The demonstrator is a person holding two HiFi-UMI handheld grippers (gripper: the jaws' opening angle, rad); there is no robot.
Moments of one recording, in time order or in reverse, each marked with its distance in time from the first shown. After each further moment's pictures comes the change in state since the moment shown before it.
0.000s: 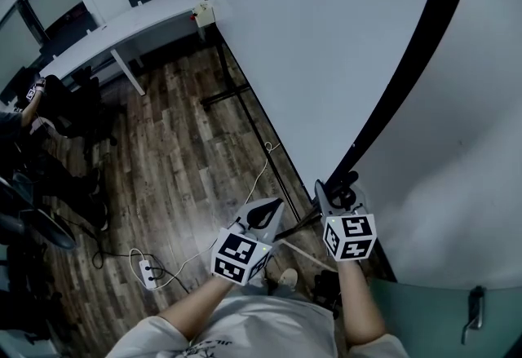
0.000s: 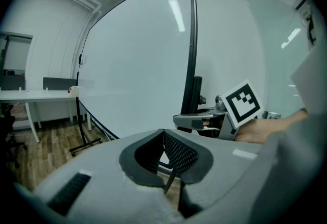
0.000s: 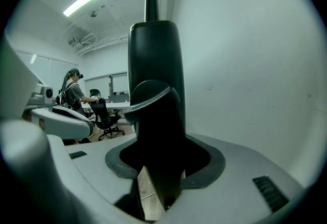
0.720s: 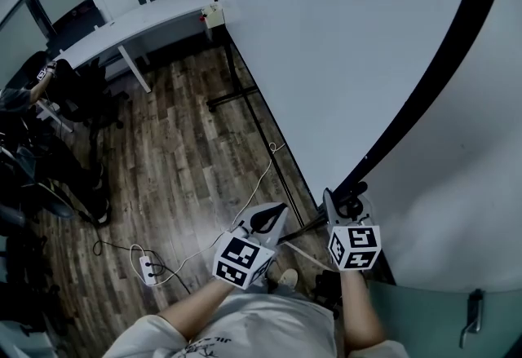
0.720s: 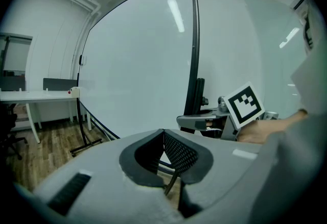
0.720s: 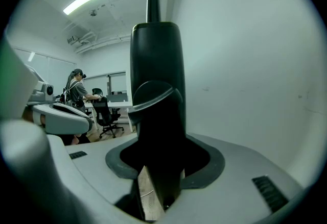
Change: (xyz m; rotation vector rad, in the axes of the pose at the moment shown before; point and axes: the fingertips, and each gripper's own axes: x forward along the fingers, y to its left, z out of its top) left arm -0.024 -0.009 0.015 0.000 -0.007 -0.007; right arm -0.029 0.006 0.012 -0.012 0.005 -0.034
